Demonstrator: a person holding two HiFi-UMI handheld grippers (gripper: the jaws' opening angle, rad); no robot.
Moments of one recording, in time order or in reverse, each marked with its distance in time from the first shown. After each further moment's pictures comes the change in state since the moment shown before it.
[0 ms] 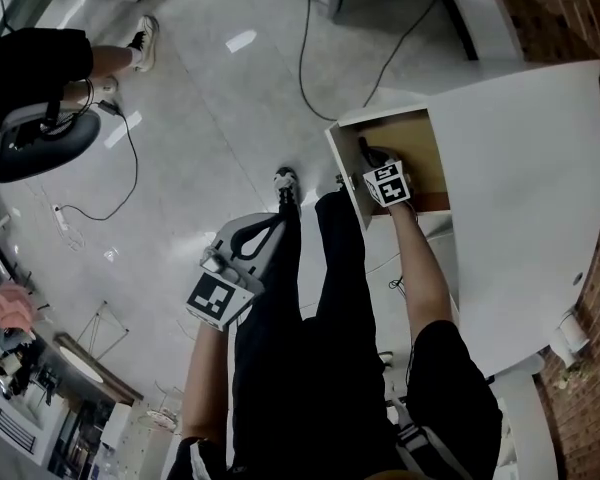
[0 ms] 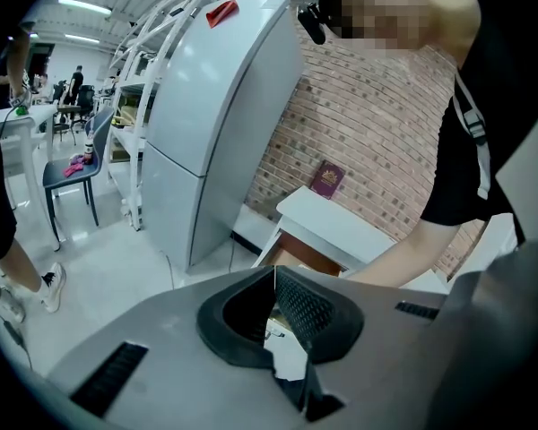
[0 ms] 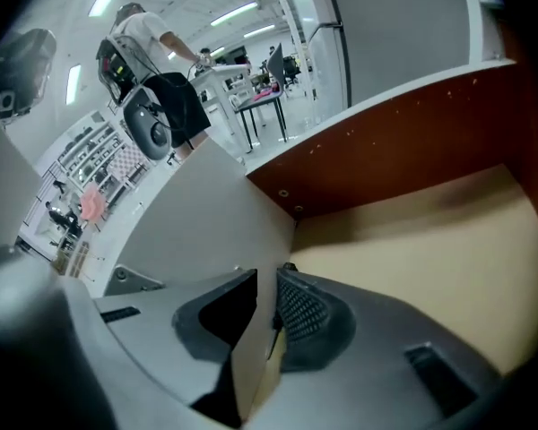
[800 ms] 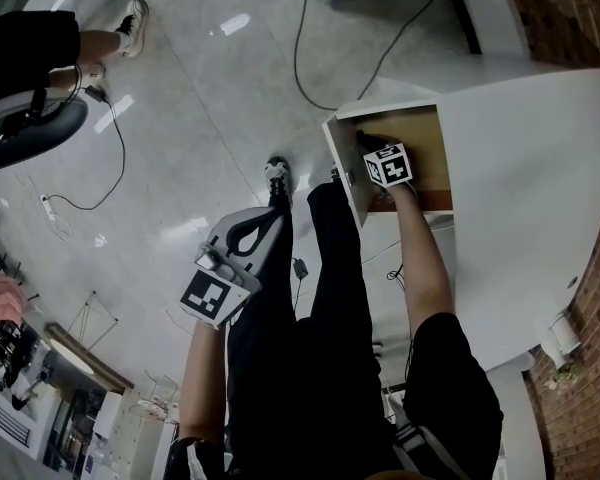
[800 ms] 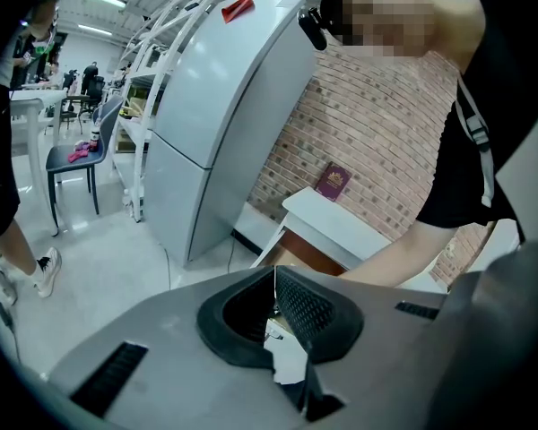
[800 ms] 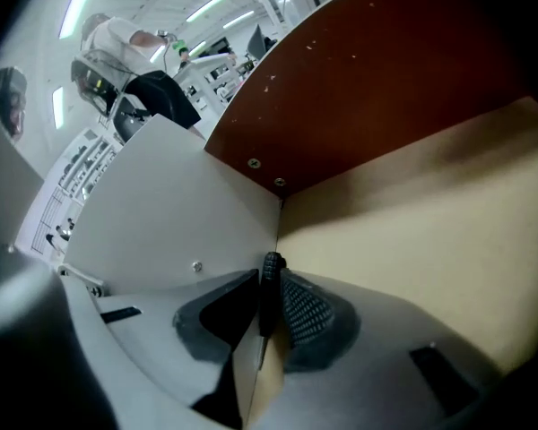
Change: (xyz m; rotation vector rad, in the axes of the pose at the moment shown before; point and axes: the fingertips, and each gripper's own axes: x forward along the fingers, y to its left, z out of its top) left arm 0.016 0.012 -0.013 -0.064 -0.007 0.005; right arm 0.034 -0.018 -0.014 0.114 0.090 0.080
